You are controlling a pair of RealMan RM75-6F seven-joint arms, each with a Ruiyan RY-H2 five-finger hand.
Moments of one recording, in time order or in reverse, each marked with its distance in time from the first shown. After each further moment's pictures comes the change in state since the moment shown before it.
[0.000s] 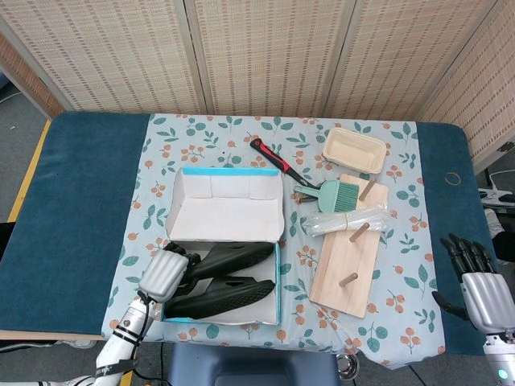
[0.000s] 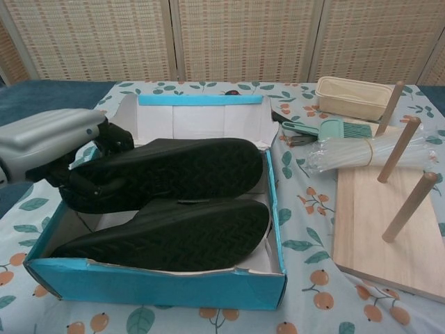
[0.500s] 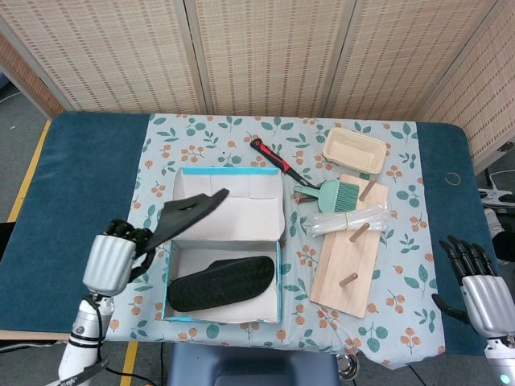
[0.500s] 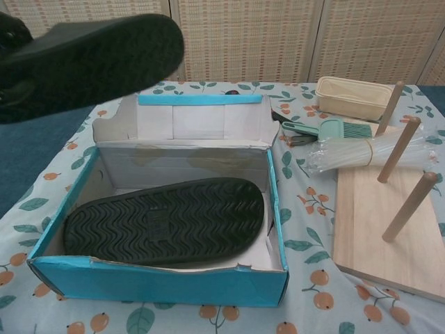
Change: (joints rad) left arm 0.118 0.140 -0.060 -0.002 0.176 0.309 0.027; right arm -0.013 0.013 -0.015 -0.010 -0.043 0.027 0.011
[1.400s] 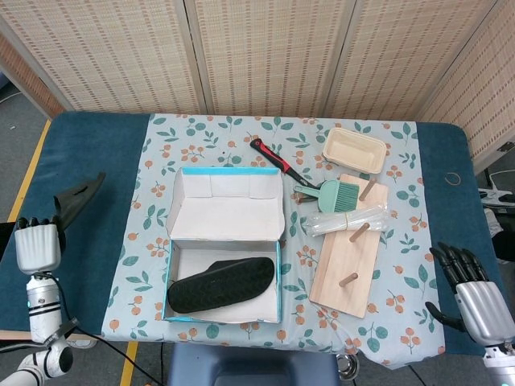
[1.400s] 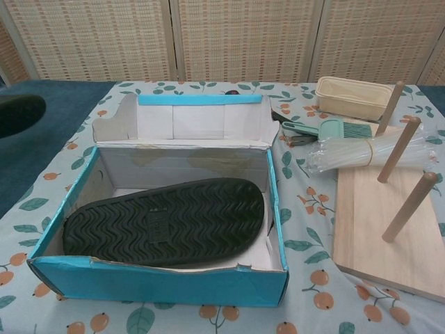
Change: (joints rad) left arm 0.040 -0.370 -0.107 1.136 -0.259 -0.183 -0.257; right arm -0.005 0.029 -0.036 -0.018 -0.070 0.004 0.043
